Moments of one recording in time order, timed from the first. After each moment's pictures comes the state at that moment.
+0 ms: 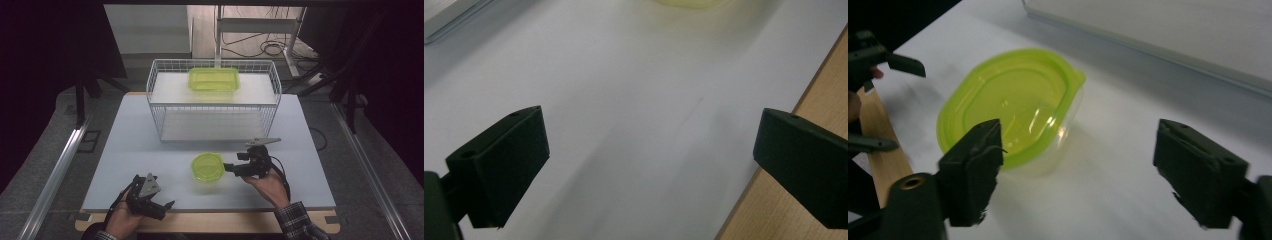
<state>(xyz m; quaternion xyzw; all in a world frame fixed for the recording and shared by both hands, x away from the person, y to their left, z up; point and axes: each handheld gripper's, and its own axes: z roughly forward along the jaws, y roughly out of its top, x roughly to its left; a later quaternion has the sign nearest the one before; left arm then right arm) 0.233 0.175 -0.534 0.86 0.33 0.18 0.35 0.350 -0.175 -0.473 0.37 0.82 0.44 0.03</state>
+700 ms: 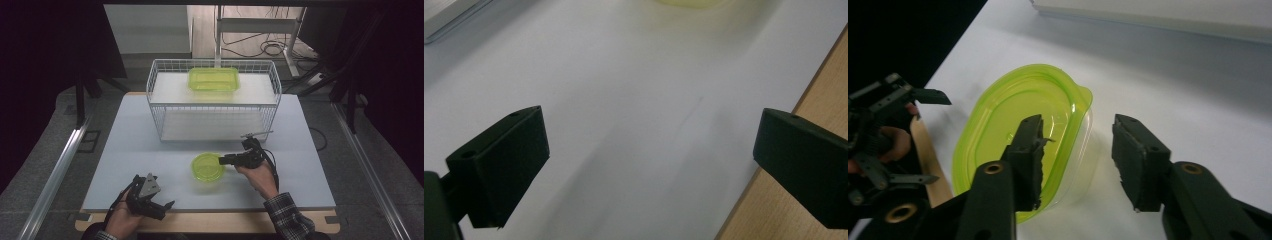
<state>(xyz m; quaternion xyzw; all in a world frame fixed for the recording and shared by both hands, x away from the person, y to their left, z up) 0.233 0.175 -0.534 0.86 0.33 0.18 0.35 0.384 -0.163 -0.492 0.43 0.79 0.43 -0.10</state>
